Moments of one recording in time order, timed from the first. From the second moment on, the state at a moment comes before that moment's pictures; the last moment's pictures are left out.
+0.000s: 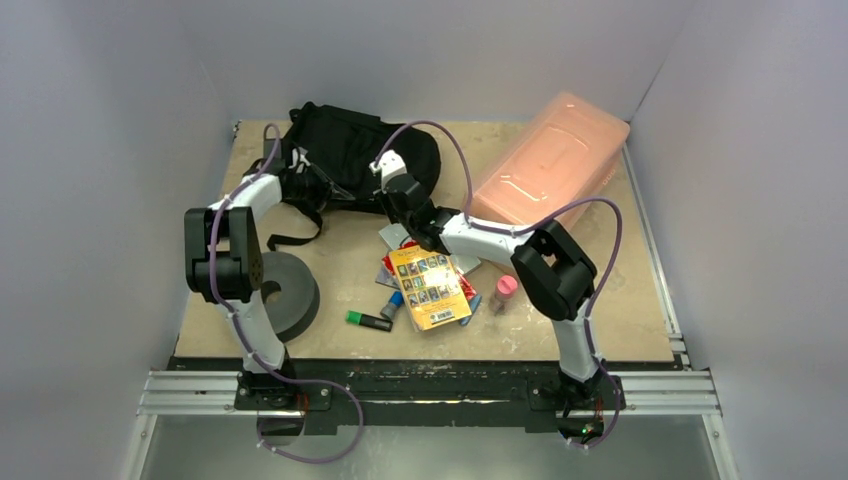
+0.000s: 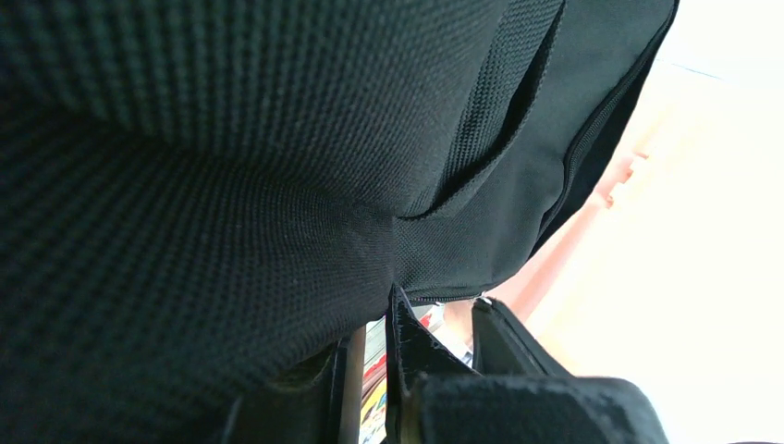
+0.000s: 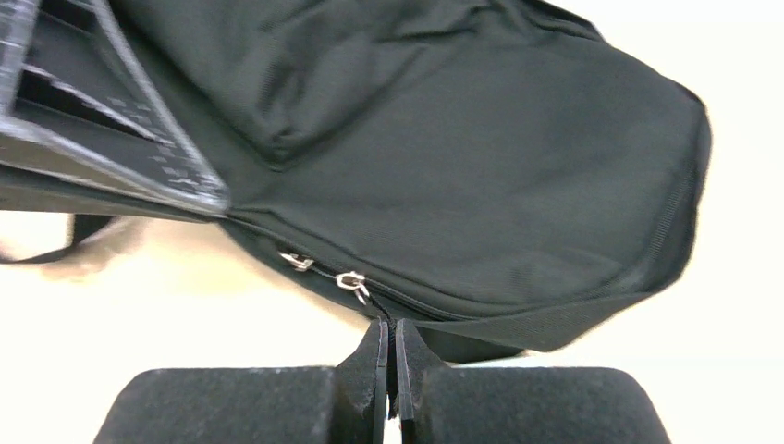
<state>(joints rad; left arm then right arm) 0.04 1.92 1.33 -0.36 0.64 -0.85 0.84 2.04 1.45 0.18 0.33 0.05</state>
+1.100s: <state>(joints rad) -0.08 1.64 1.44 -0.51 0.38 -0.60 0.81 1.92 1.42 0.13 0.40 0.08</state>
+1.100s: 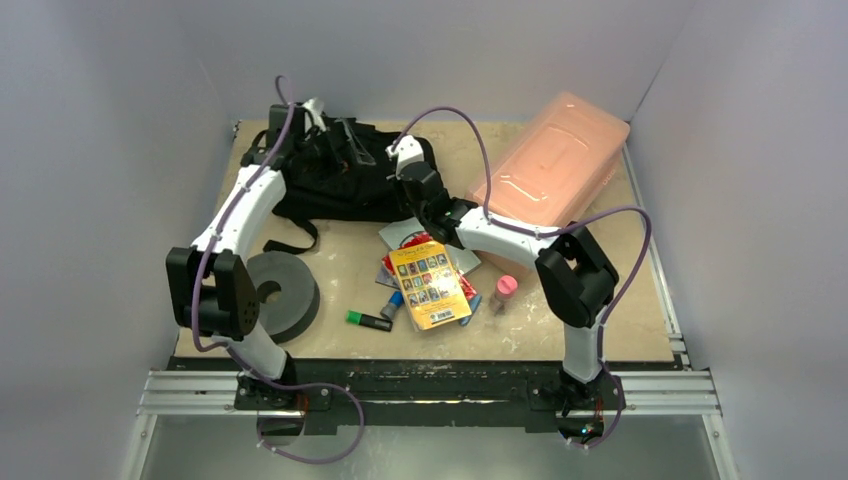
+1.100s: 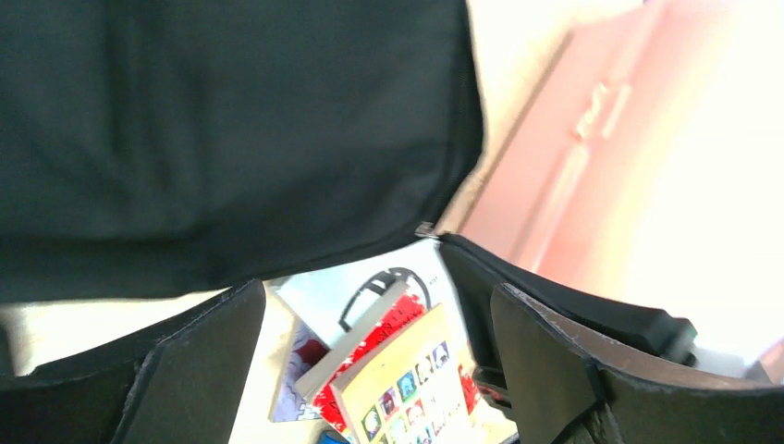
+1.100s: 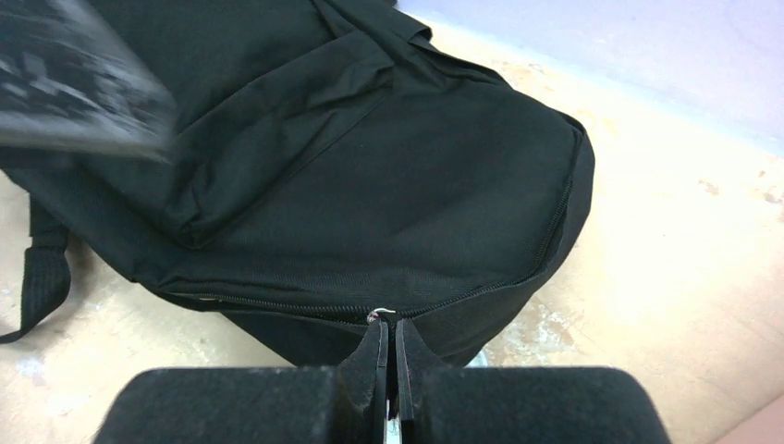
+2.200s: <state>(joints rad) -0.21 1.90 1.59 -0.71 0.37 -0.48 0.81 1.88 1.40 0.12 0.26 0.10</state>
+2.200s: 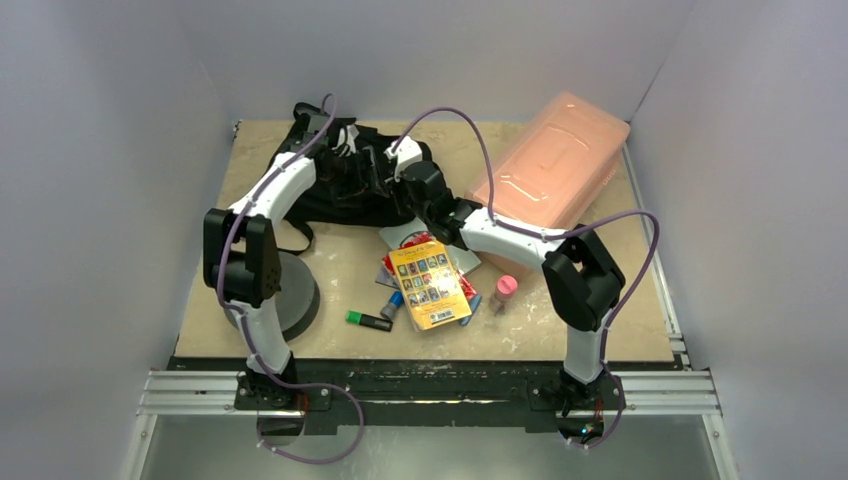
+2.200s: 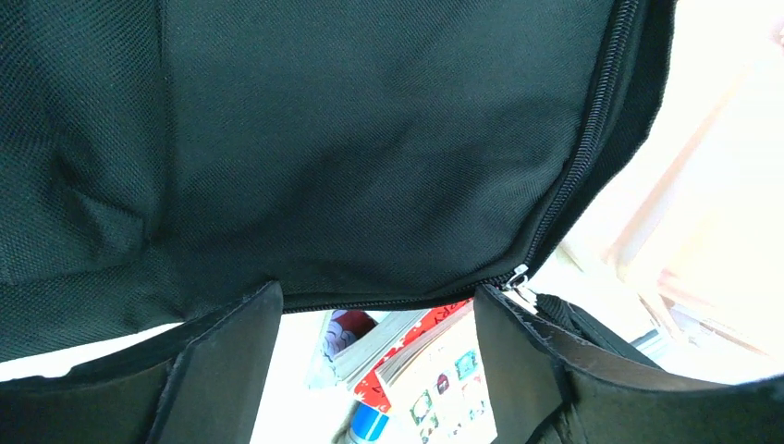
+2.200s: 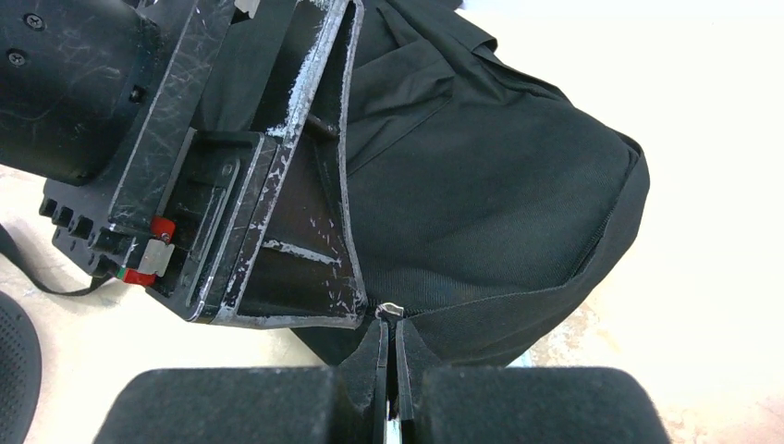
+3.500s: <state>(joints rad) -0.17 1.67 1.46 -0.53 0.36 -0.42 0.71 1.80 1.40 0.07 0.18 0.15</state>
